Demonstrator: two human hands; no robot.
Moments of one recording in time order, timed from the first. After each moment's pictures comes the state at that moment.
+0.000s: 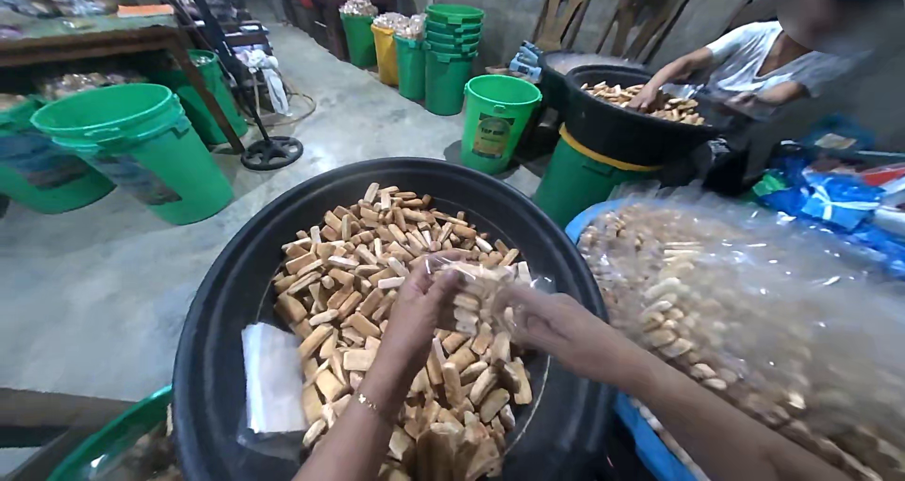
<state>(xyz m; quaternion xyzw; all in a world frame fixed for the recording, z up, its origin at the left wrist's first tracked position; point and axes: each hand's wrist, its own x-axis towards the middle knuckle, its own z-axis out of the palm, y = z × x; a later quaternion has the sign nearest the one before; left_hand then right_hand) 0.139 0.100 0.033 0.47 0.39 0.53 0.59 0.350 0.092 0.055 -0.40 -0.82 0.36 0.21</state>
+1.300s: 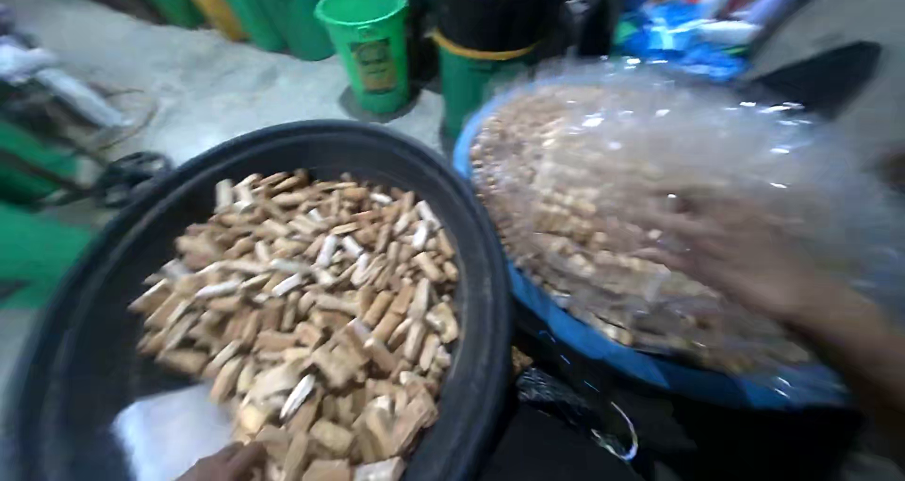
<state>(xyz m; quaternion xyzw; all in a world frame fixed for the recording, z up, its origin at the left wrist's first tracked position) 0.024 0.039 0.036 0.77 0.49 -0.25 0.33 0.593 -0.016 0.004 -0.73 -0.68 0.03 0.10</state>
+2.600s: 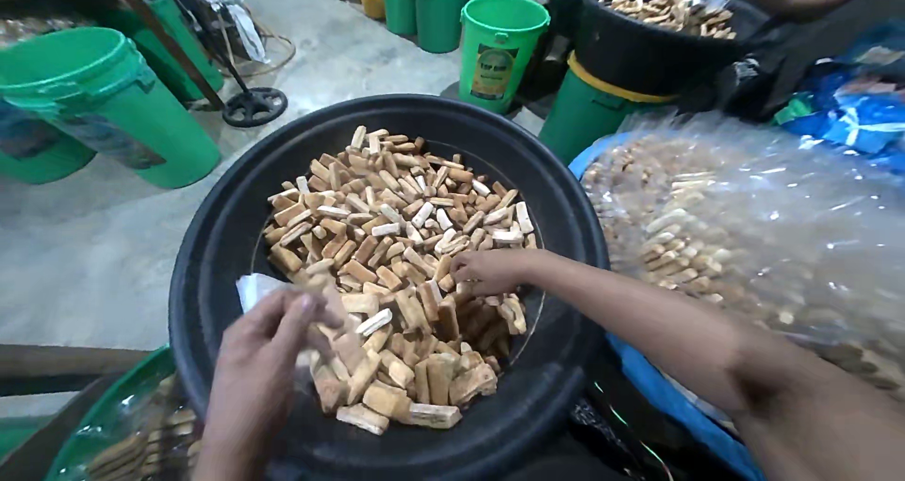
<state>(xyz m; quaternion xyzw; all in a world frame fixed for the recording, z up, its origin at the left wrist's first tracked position) 0.044 0.002 0.037 0.52 0.59 0.51 0.34 0.313 0.170 -0.043 -0.29 -0.88 0.33 -0.20</state>
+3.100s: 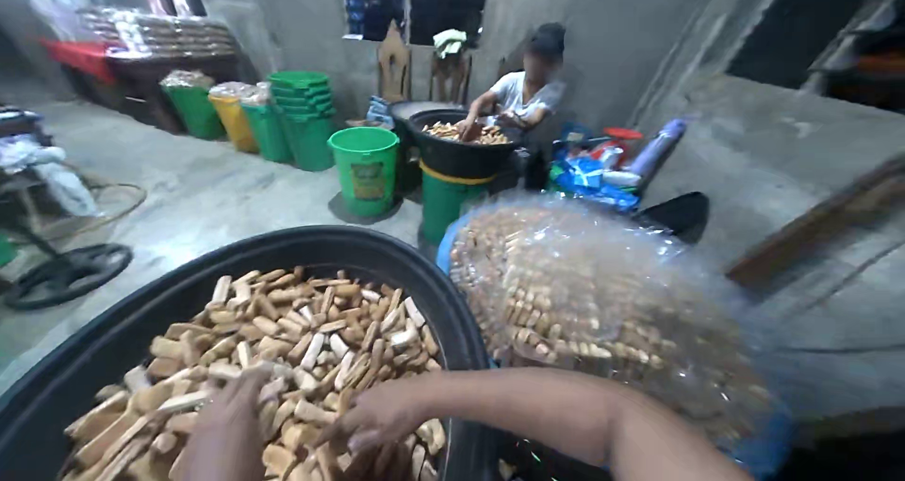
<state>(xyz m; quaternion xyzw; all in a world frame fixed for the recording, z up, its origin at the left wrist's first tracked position) 0.095 0.113 0.024 0.77 0.60 0.20 0.12 0.307 0.122 -0.025 -0.32 -0.86 0.39 0.00</state>
